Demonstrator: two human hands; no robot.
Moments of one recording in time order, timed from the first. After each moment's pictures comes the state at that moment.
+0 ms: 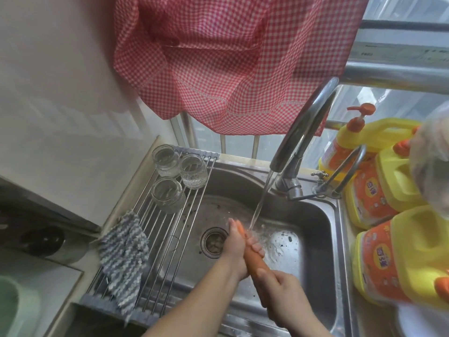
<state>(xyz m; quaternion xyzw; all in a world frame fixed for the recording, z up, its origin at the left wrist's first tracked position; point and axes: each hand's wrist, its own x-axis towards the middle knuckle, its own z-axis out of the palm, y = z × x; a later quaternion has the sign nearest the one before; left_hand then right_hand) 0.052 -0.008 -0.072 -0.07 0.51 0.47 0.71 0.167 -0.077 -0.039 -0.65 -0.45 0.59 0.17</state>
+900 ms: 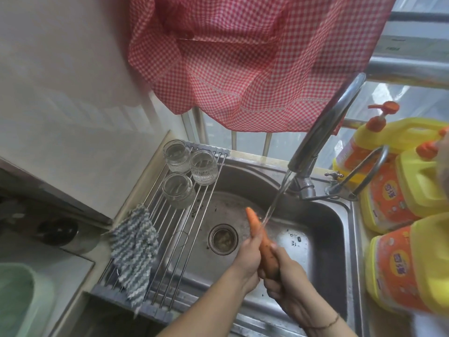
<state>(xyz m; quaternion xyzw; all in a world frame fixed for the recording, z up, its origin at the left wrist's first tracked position) 0.051 -0.032 -0.093 0.13 0.54 0.42 0.72 0.148 -0.045 -0.053 -0.58 -0.16 0.76 0.25</state>
